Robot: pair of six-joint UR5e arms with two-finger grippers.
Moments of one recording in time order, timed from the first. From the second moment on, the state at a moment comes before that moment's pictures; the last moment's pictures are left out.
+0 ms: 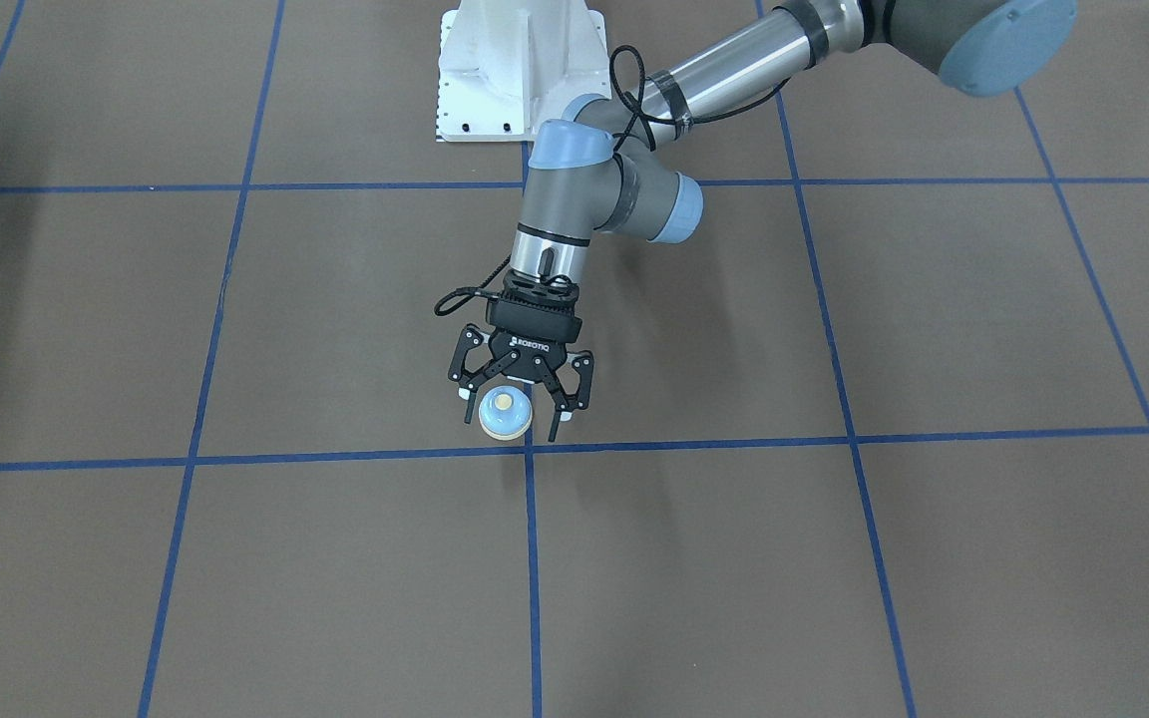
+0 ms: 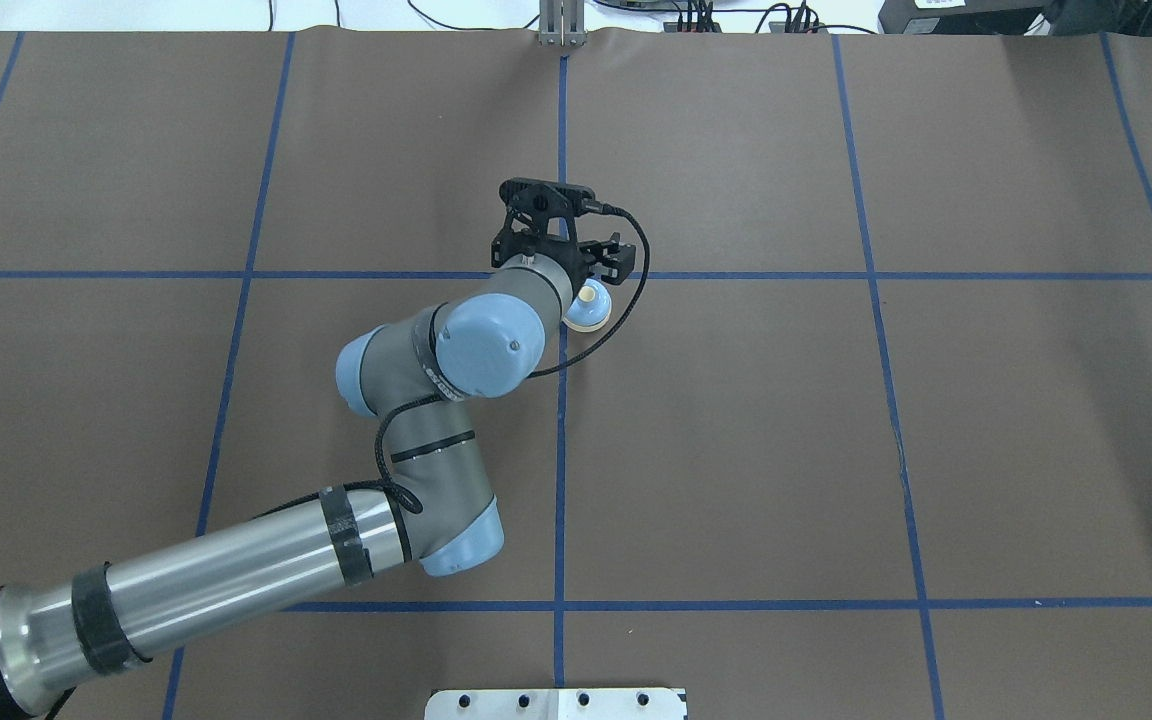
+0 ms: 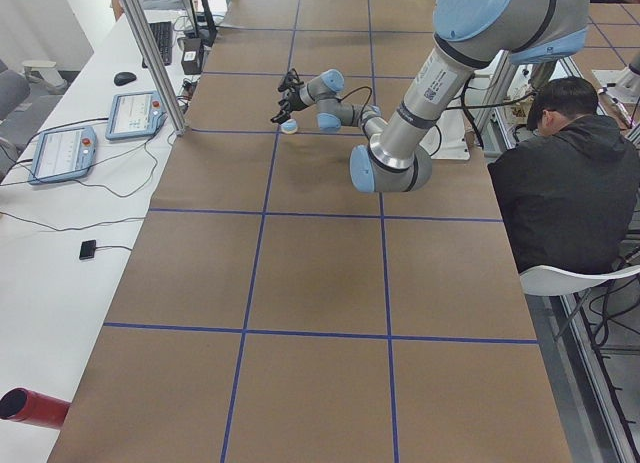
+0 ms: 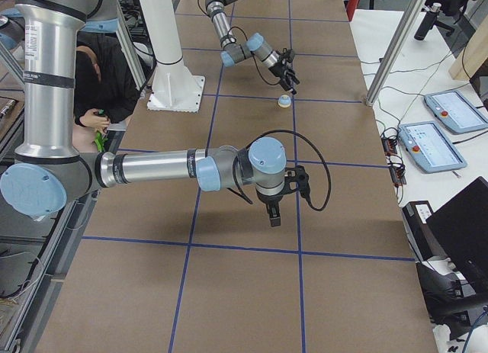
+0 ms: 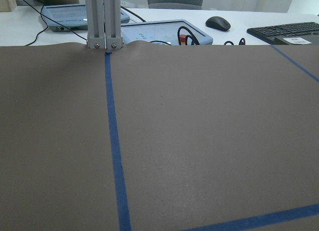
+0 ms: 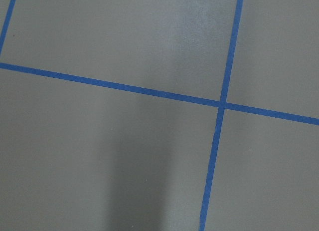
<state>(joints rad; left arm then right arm) -0.49 -2.44 -1.20 -2.34 -1.23 -1.02 1.51 -1.66 1.79 -1.47 2.42 0.02</state>
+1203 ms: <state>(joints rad) -1.04 -2.00 -1.49 -2.09 -2.02 -0.62 0.89 -1.00 1.72 -1.61 2.18 1.03</state>
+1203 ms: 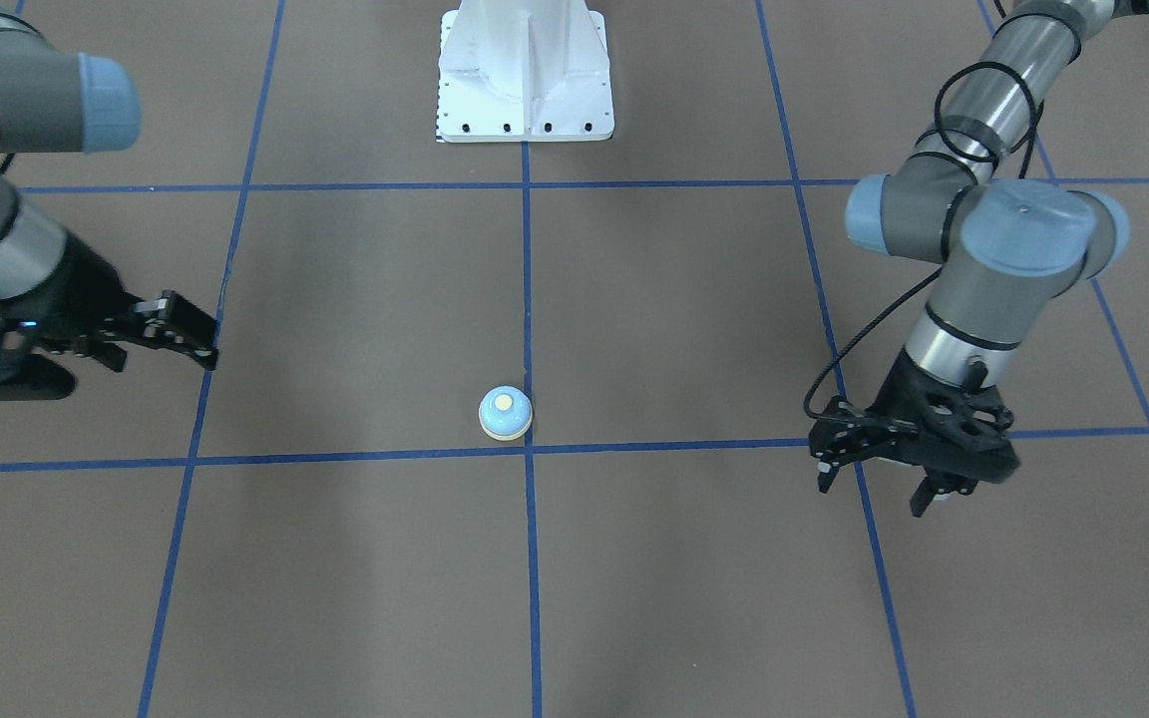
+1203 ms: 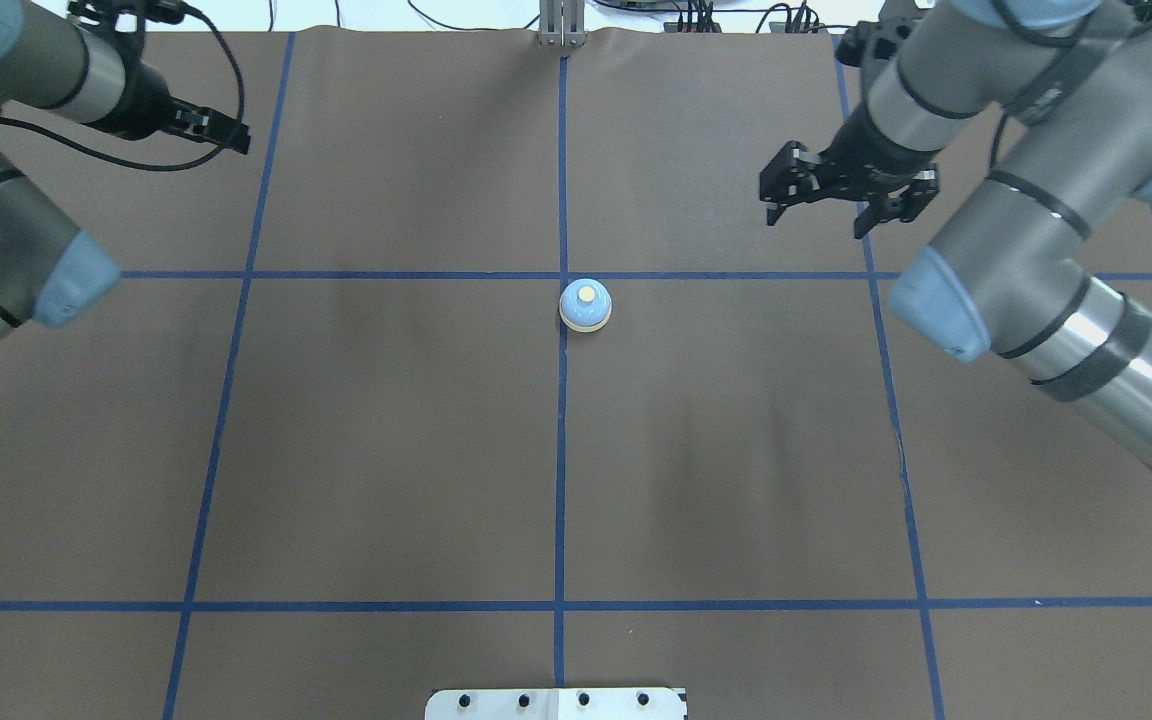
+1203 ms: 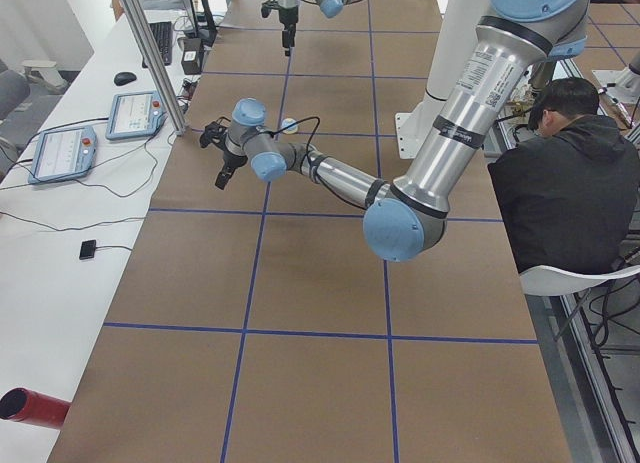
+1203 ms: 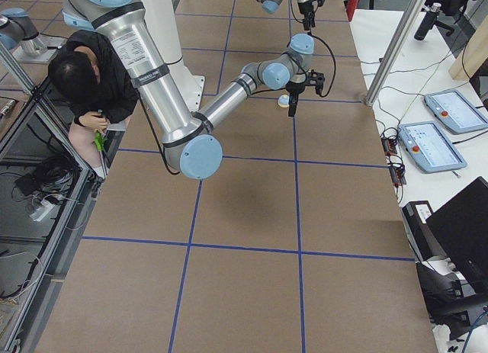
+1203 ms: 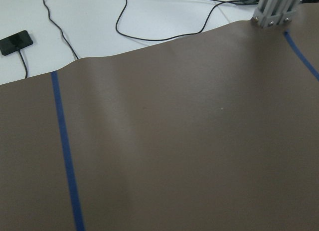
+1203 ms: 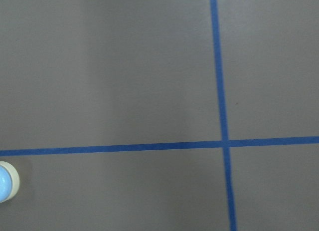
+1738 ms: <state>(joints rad) -1.22 -1.79 -1.82 -1.47 -2.08 -0.12 0.75 -0.79 1.52 -1.60 2.04 1.10</state>
